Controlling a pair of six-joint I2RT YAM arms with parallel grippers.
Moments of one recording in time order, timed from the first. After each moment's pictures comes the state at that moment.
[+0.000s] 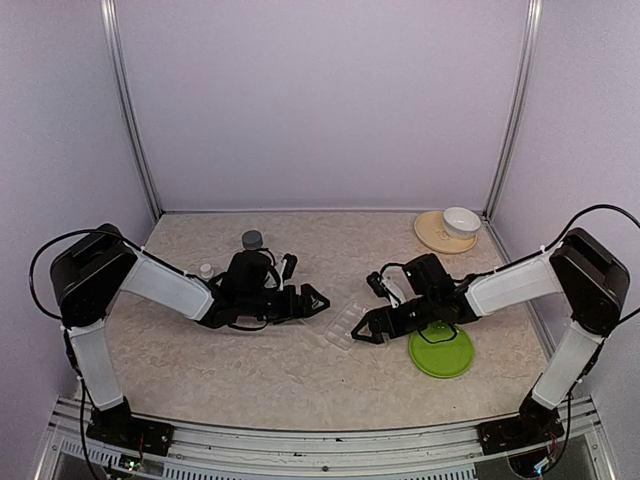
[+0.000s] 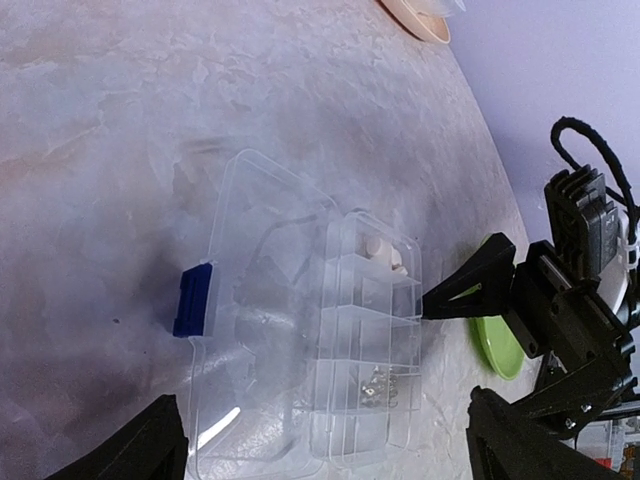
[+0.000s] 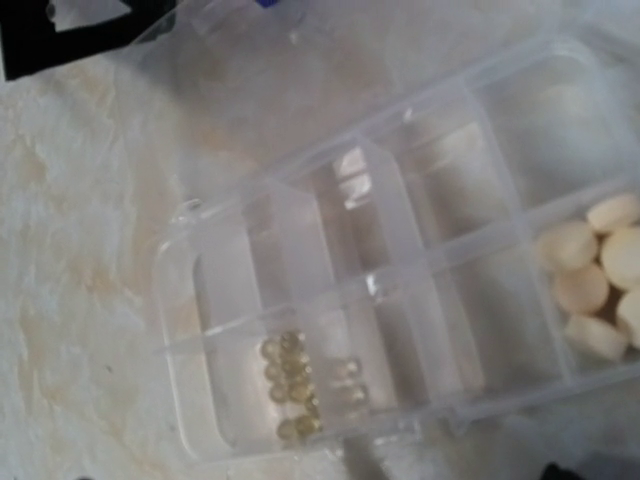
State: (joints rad) left arm -0.77 1.88 0.87 0.46 0.31 -0.72; right arm 0.69 1.70 0.76 0.12 -0.45 0.34
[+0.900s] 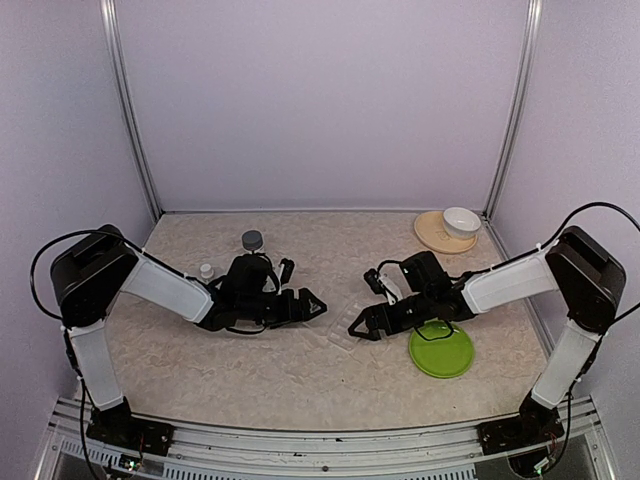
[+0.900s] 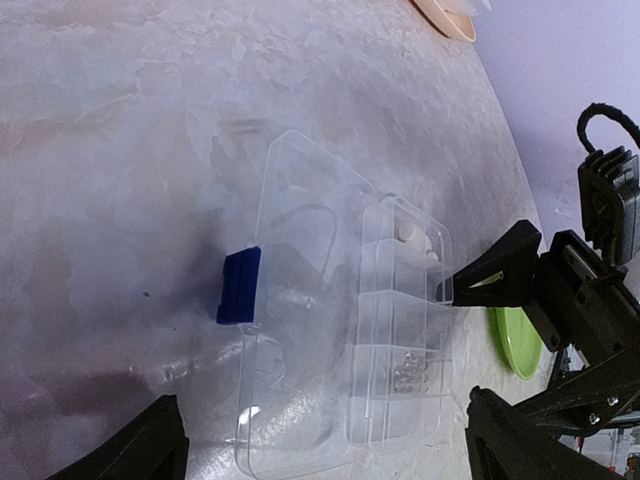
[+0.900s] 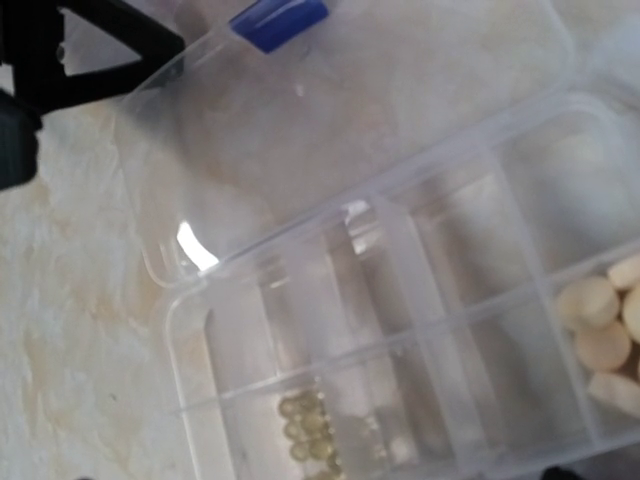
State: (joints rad) left arm -0.77 1.88 0.85 0.45 0.28 -0.74; right arm 0.69 1.73 0.79 0.13 -0.45 0.34
